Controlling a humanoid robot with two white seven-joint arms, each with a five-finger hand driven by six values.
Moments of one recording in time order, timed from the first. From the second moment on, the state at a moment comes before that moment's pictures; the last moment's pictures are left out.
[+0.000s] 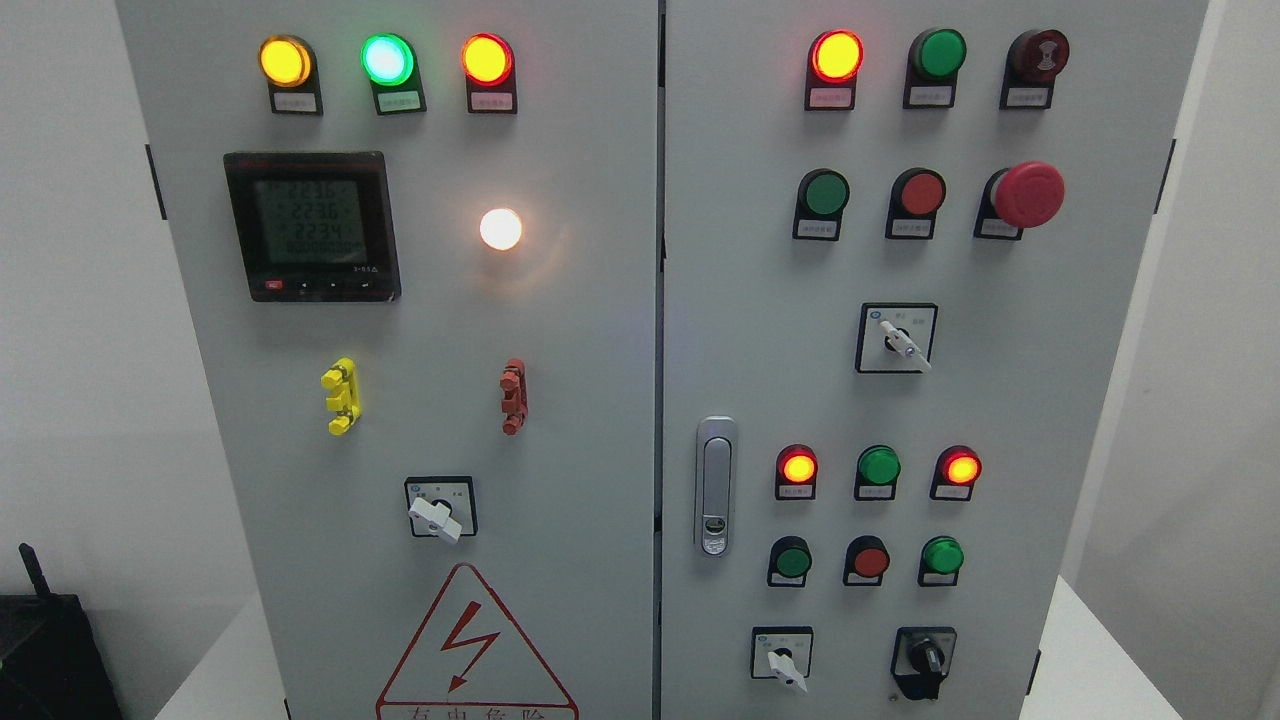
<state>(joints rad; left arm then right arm) -0.05 -0.08 0.07 0.10 -0.08 -0.10 -0.12 0.28 0.03 -0.04 -0.74 0.05 -0.47 0.12</state>
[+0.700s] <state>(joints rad) -0.05 -0.08 0.07 0.10 -0.08 -0.10 -0.12 0.33 0.01 -0.06 -1.21 0.04 -0.51 0.11</state>
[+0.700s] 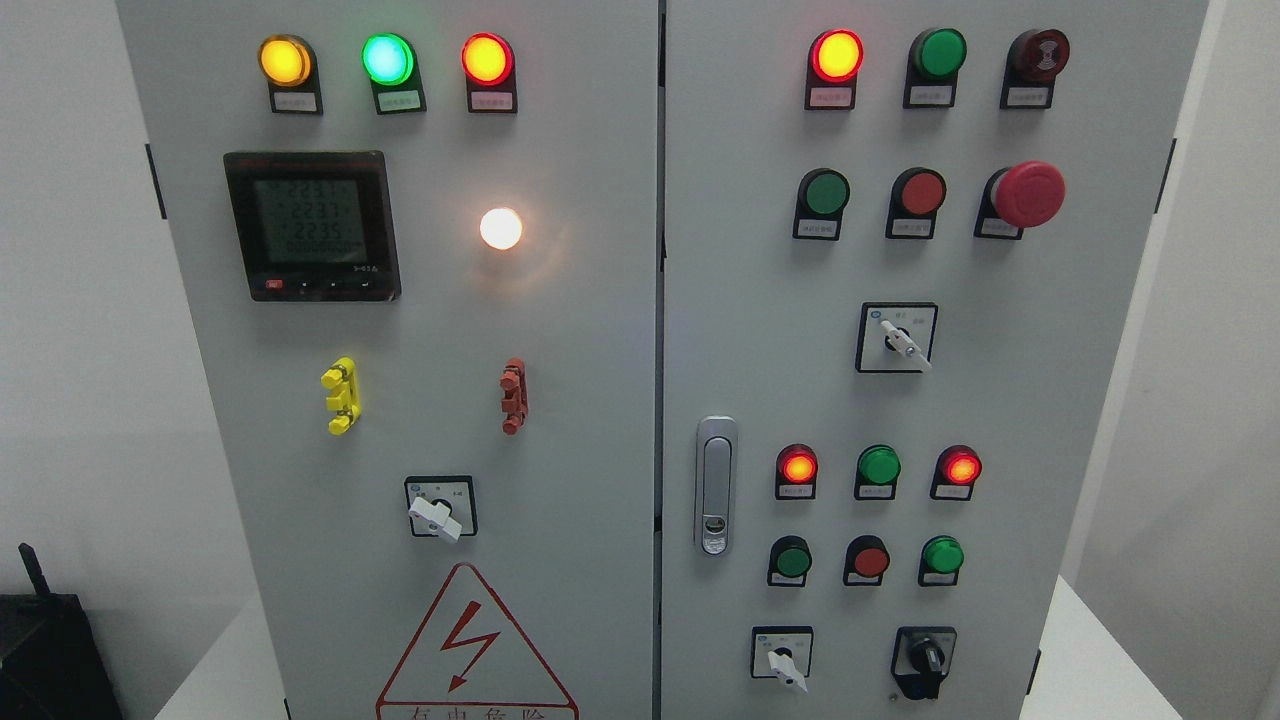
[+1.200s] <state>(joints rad) -0.05 -0.08 0.07 0.10 -0.08 -0.10 -0.12 0.28 0.00 -0.07 -1.46 -0.02 -0.43 0.09</state>
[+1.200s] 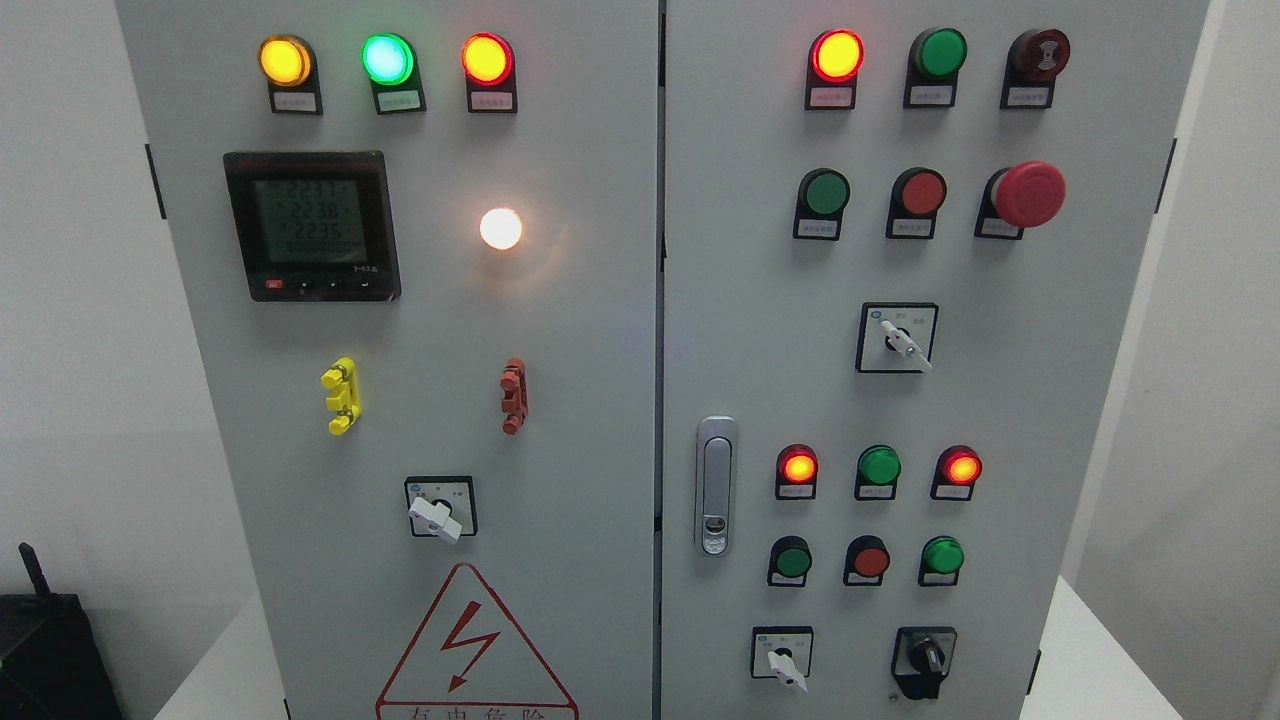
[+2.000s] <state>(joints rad) -0.05 -0.08 0.07 0.10 -0.08 -0.10 -0.12 0.16 0.00 -0.07 -1.62 -0.05 -0.30 -0.05</state>
